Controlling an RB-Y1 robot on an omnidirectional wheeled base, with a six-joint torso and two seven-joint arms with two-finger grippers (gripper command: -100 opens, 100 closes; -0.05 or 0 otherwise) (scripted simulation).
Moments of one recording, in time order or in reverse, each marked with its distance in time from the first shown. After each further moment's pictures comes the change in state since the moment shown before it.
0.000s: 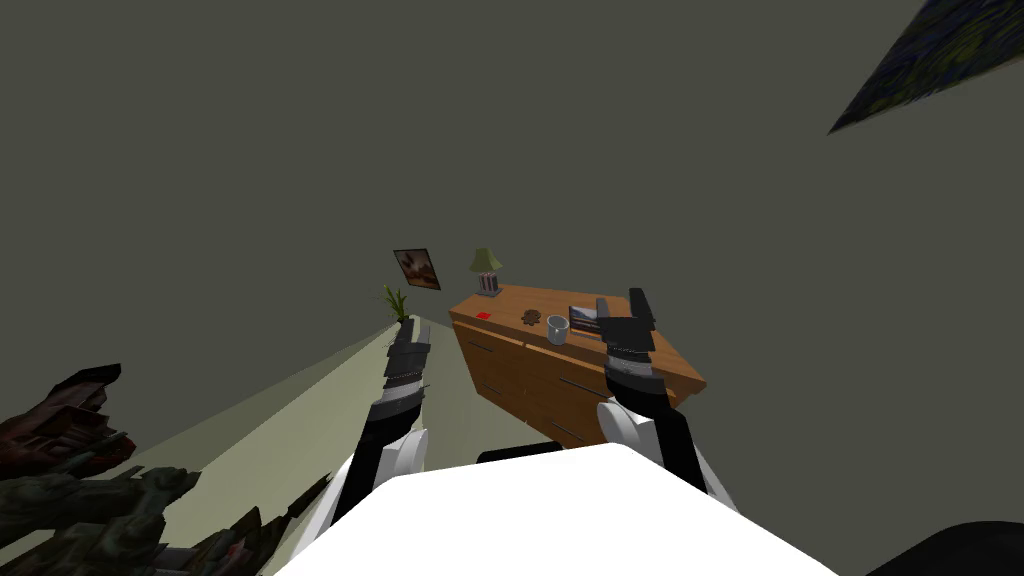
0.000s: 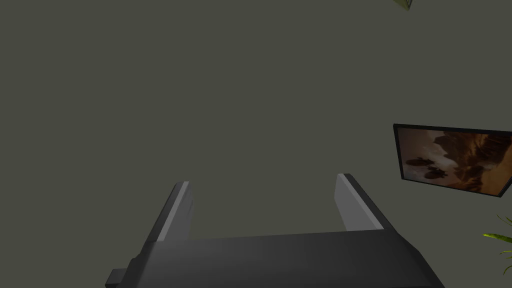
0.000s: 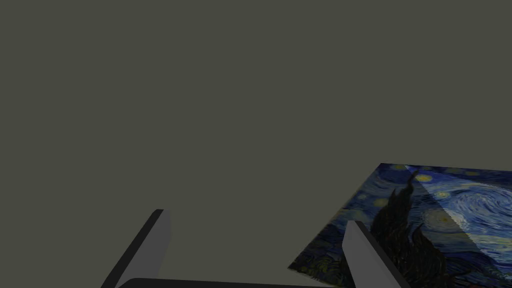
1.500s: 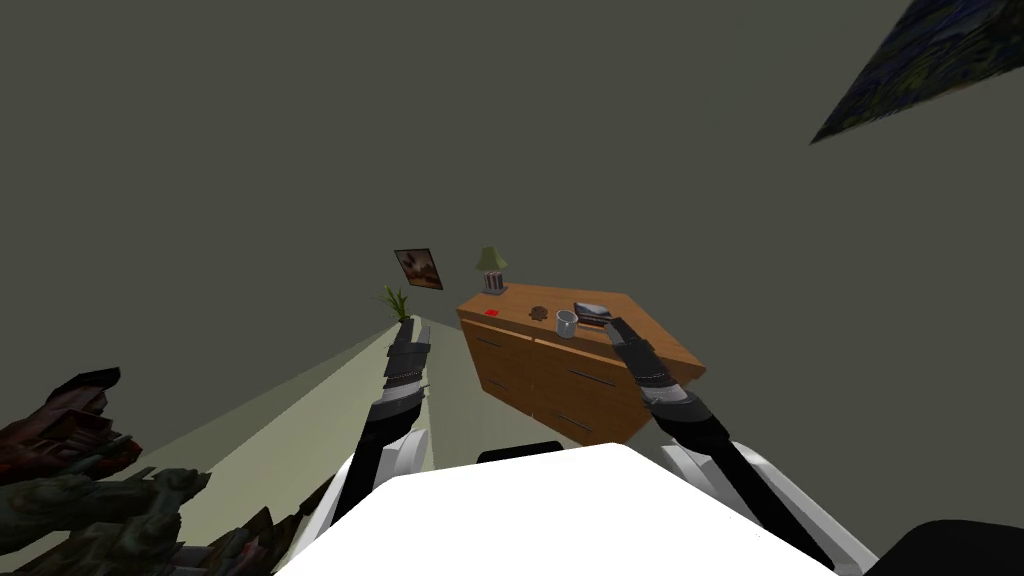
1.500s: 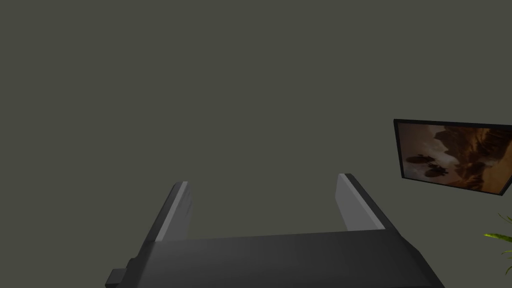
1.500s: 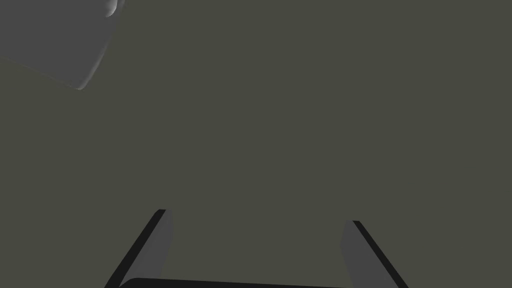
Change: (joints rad) left arm 0.000 0.000 0.000 0.000 0.000 0.000 0.000; right arm 0.178 -0.388 -0.166 0.157 0.074 -0.057 -0.024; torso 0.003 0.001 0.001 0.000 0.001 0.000
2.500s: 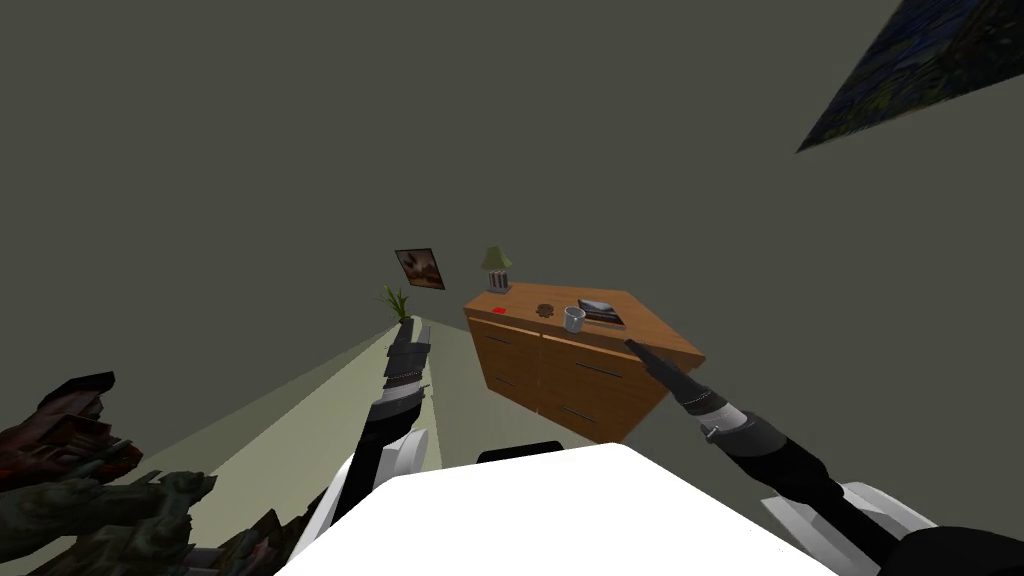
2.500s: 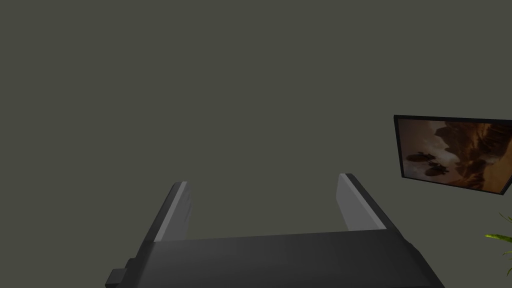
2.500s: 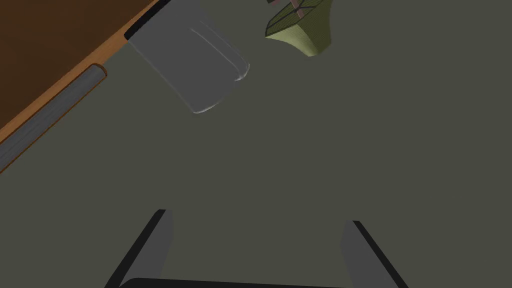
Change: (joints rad) left arm 0.000 0.000 0.000 0.000 0.000 0.000 0.000; right arm 0.182 -0.258 -0.160 0.132 0.074 -0.060 -0.023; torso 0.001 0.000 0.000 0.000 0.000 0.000
